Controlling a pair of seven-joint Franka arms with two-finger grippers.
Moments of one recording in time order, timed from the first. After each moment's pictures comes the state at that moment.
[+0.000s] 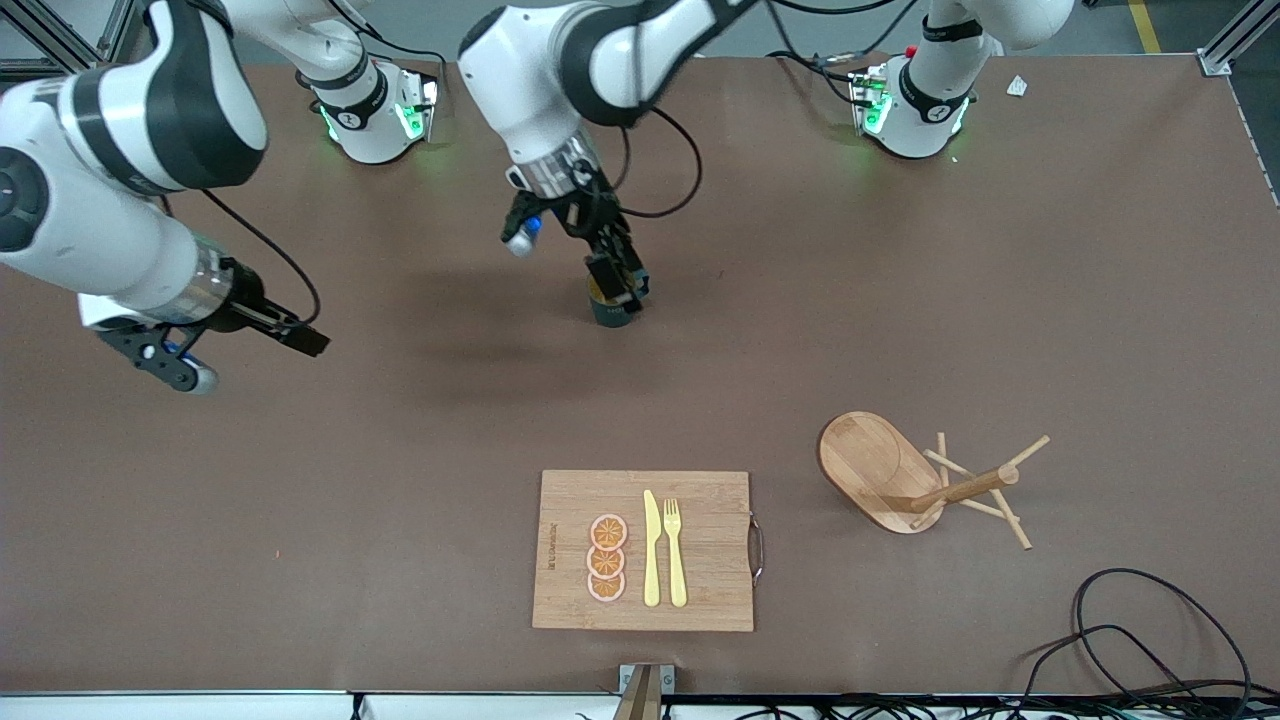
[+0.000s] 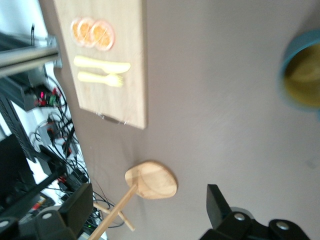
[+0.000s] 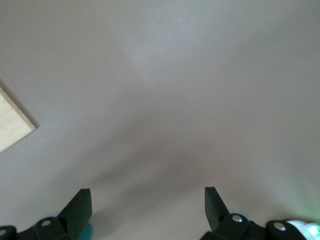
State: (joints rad) left arm -1.05 0.64 0.07 -1.15 0.54 1.65 0.37; right arm 0.26 0.13 -0.08 -1.73 0.08 1.74 0.78
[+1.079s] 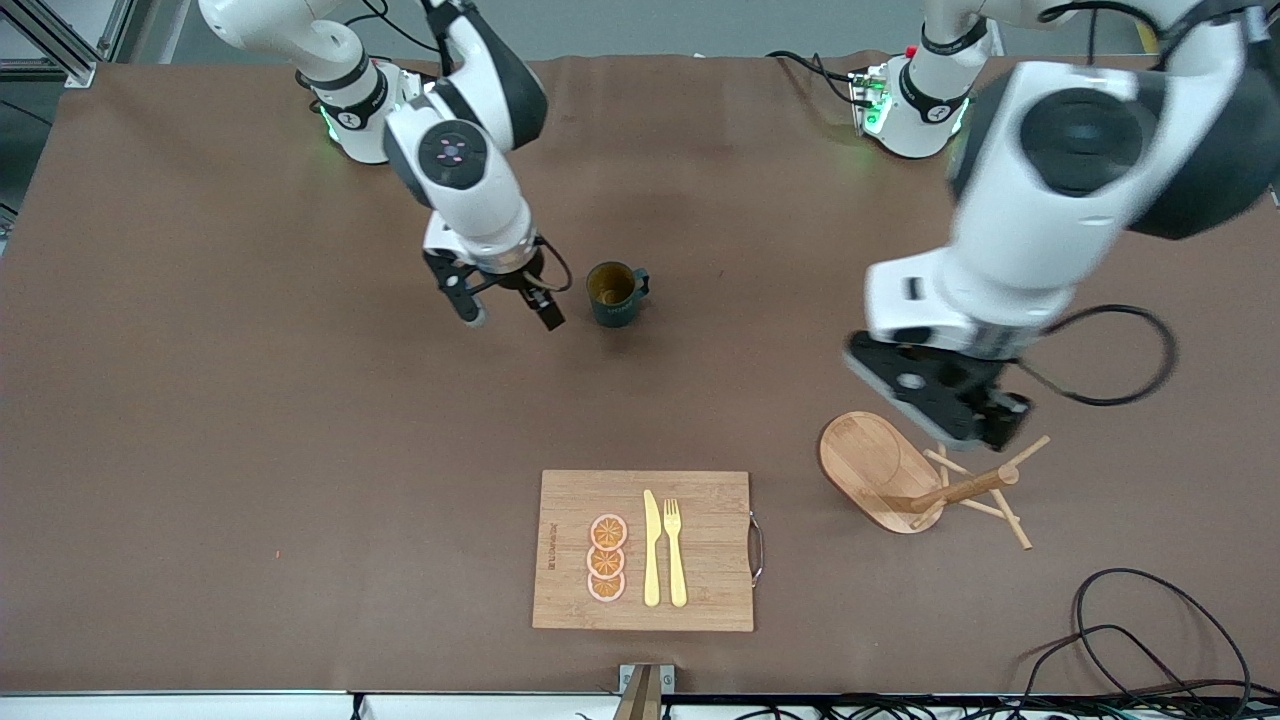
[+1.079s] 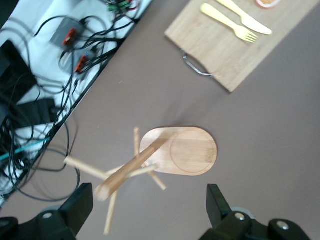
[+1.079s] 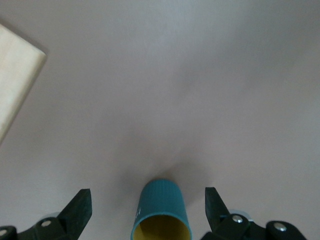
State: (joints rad) left arm -0.40 0.42 0.07 -1.16 0.10 1.75 0.49; right arm 0.77 0.23 -0.08 -2.01 0.09 2.24 1.63
